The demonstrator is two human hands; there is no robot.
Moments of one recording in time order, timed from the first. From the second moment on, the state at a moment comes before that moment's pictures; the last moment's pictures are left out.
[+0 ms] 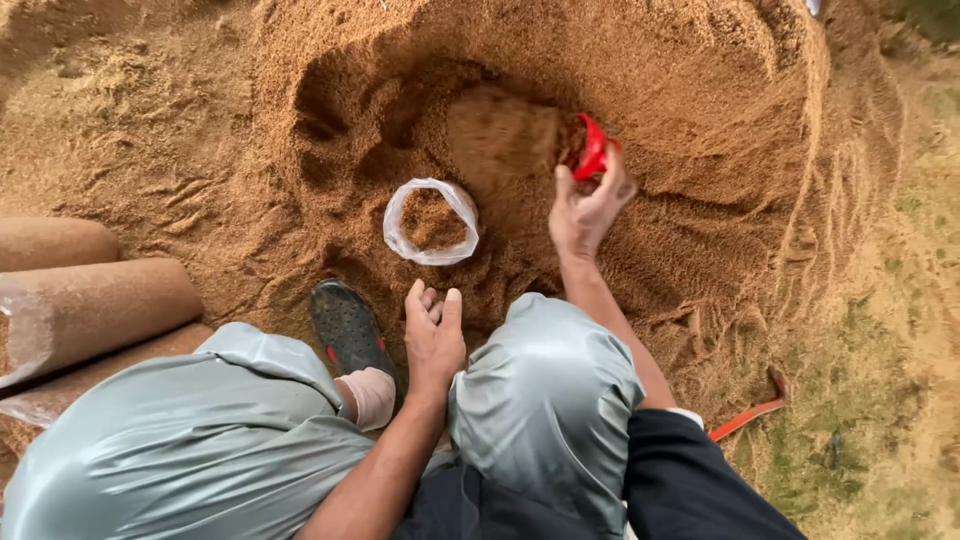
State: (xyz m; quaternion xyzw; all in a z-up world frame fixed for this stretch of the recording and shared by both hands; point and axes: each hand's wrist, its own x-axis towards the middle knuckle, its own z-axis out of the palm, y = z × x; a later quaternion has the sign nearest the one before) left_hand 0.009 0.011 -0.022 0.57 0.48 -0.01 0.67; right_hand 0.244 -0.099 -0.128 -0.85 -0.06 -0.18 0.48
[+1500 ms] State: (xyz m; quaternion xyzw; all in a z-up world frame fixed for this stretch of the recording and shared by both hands) left_hand -0.004 -0.018 -0.006 0.53 0.50 0.06 0.68; right_hand 0.285 -0.135 0.003 -0.98 -0.19 -0.01 0.10
